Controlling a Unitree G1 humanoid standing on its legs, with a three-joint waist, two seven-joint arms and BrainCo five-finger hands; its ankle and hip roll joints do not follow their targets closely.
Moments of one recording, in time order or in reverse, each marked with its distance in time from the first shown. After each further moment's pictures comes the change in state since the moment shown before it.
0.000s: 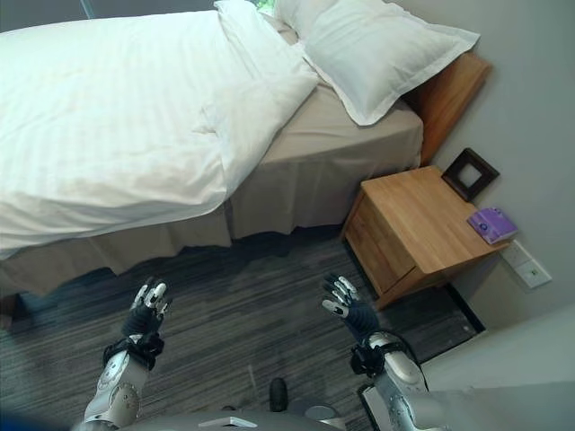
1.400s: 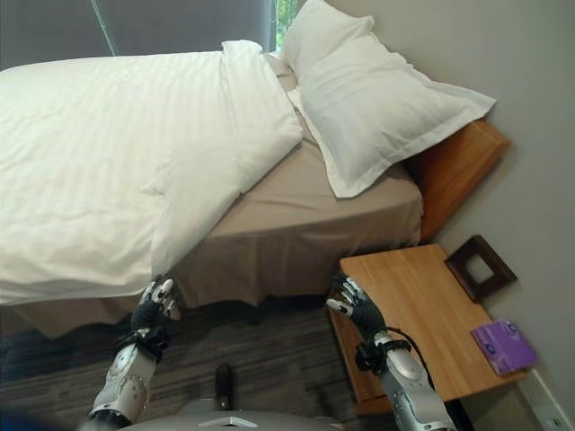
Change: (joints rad) left arm -0.053 -0.007 -0.018 0.089 -0.020 -0.020 0.006; right arm -0.056 -0.029 -0.005 0.065 -0.037 -0.029 -0.061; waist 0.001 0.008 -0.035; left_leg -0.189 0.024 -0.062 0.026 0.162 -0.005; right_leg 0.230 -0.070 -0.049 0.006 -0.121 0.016
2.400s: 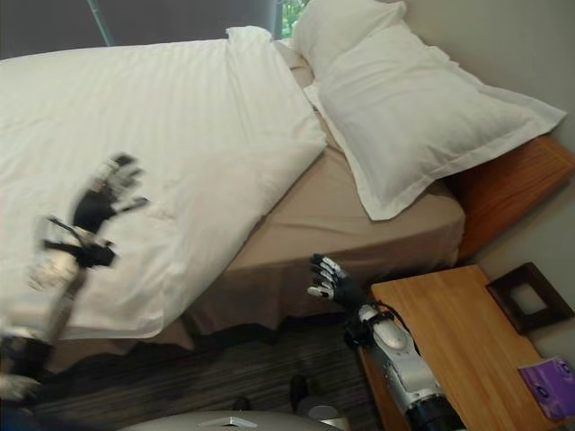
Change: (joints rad) left arm -0.443 0.656 -0.014 -0.110 0.260 0.014 0.047; right arm -0.048 -0.043 0.060 0.001 -0.077 0.039 0.105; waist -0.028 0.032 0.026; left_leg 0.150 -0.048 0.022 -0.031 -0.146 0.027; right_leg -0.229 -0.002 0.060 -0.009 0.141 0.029
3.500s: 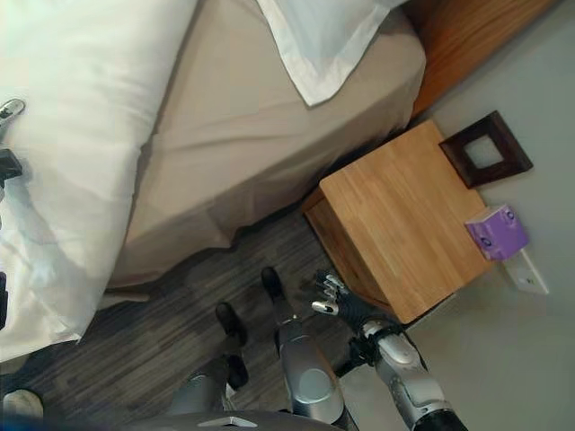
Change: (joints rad) left arm -0.660 0.065 -0.098 0.786 -0.092 0.087 0.105; right arm -0.034 -0.017 0.055 0.006 0.051 0.027 -0.017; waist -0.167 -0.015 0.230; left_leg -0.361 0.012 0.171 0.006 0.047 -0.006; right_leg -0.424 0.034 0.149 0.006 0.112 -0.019
